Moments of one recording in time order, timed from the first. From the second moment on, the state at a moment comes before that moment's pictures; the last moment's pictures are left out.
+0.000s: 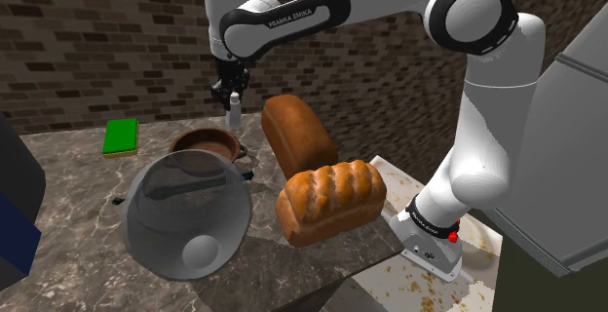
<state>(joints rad) 0.13 0.42 0.25 -1.67 -0.23 2.06 0.29</state>
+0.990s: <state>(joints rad) 0.13 0.36 0.26 -1.55 -0.20 1.89 0.26</state>
